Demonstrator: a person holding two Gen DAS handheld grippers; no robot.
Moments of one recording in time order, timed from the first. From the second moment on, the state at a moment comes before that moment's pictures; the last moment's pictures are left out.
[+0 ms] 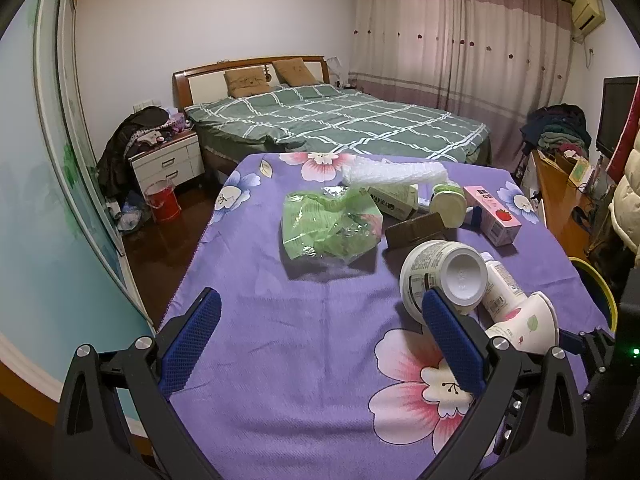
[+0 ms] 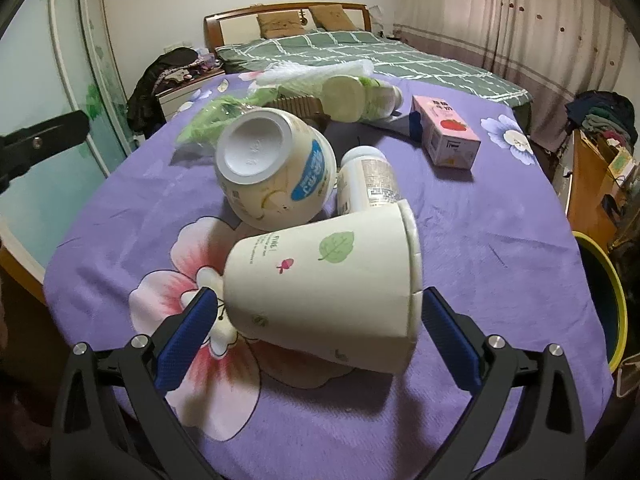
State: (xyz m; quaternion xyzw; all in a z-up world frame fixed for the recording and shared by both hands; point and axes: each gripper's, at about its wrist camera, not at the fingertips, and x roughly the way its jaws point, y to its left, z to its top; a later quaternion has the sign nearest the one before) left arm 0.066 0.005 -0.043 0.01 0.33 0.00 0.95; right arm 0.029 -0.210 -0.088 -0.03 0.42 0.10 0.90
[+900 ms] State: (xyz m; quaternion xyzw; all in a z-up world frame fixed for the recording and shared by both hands) left arm 0.079 -0.038 -0.056 0.04 0.35 -0.04 0.94; right arm 0.033 -0.395 -0.050 0.07 0.35 -0.10 0.93
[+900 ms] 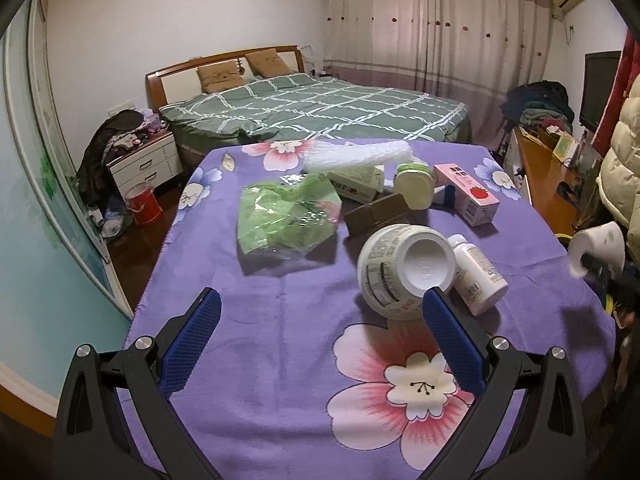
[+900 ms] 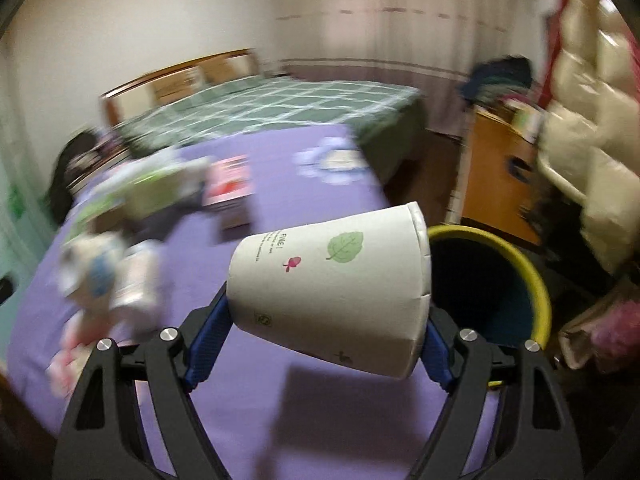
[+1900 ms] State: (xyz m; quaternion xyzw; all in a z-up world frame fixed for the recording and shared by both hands) left arm 0.128 -0.106 -0.096 0.08 0.38 -0.09 0.92; right arm 0.074 -0.527 -0.087 0.15 0.34 -0.28 0.88
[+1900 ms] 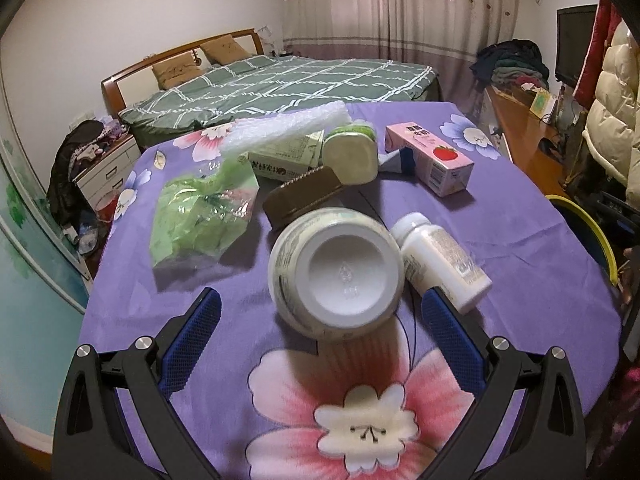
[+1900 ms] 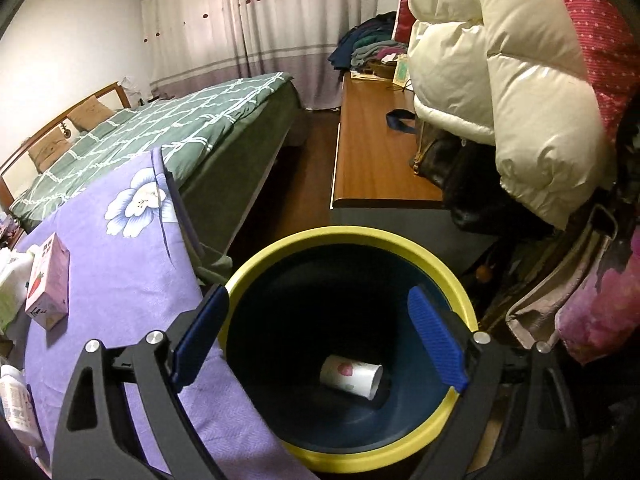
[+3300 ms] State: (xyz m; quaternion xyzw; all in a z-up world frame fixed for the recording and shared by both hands) left arm 0.109 -0.262 -0.023 0.13 0.33 -0.28 0.89; right arm -0.008 -0.551 -0.056 0.13 0.30 -0.30 0.90
